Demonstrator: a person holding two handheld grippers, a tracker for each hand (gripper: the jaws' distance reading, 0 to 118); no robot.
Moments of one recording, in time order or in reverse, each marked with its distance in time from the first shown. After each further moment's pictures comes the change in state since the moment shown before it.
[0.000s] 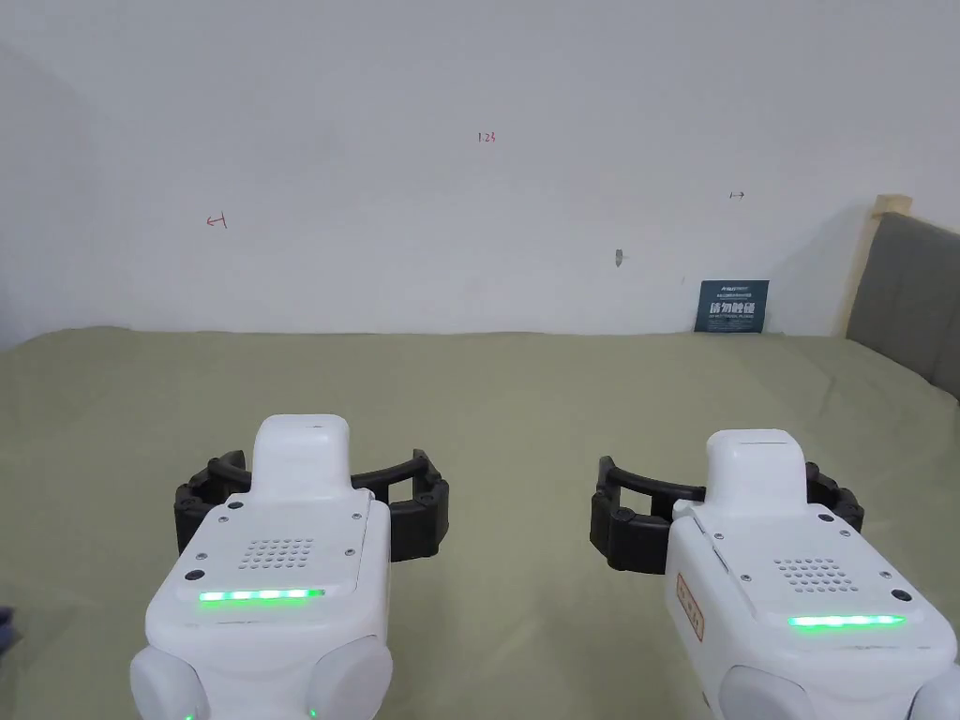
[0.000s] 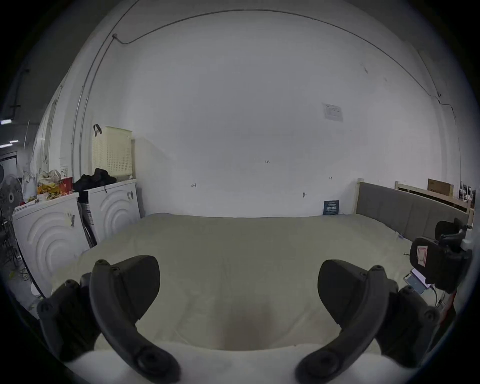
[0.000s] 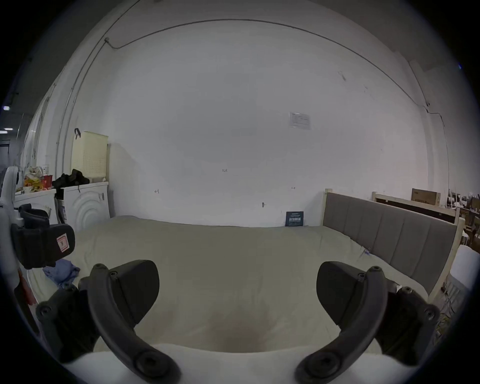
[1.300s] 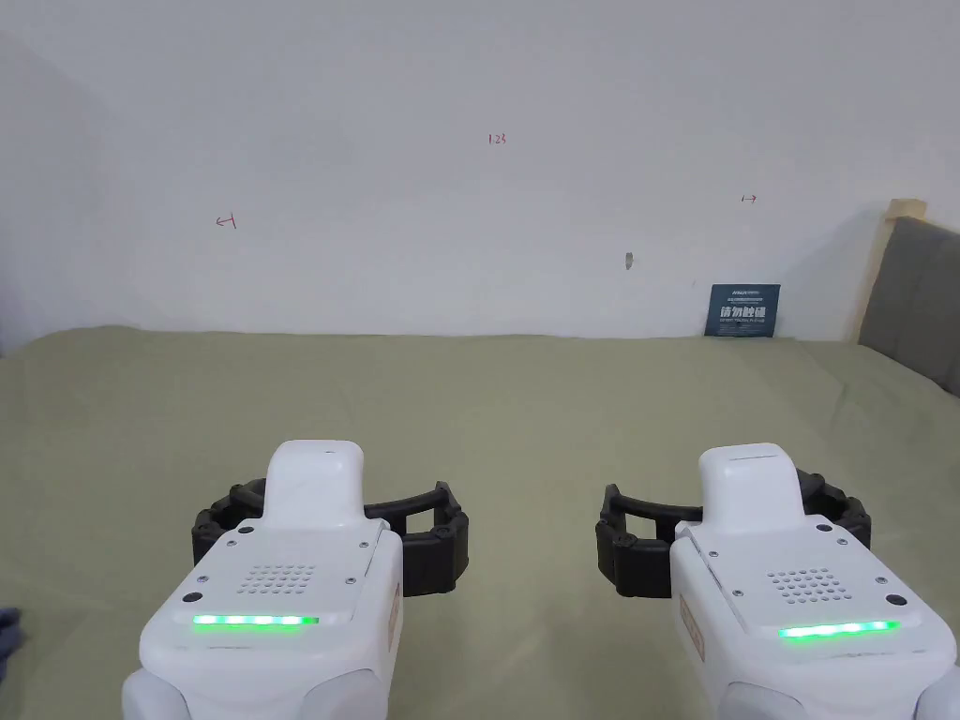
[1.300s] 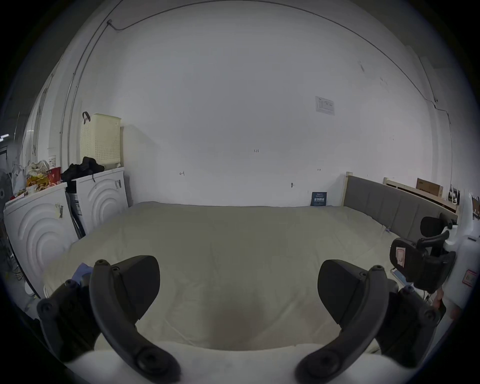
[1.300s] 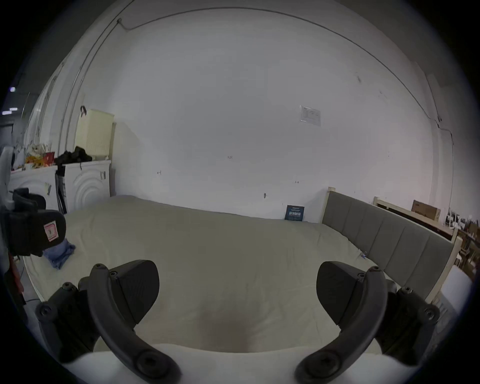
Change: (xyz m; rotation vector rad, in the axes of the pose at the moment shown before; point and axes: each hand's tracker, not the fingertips) left arm -0.001 -0.005 0.005 -0.066 -0.082 0.021; right arm -0.009 -0.001 -0.007 -0.063 -0.023 0.117
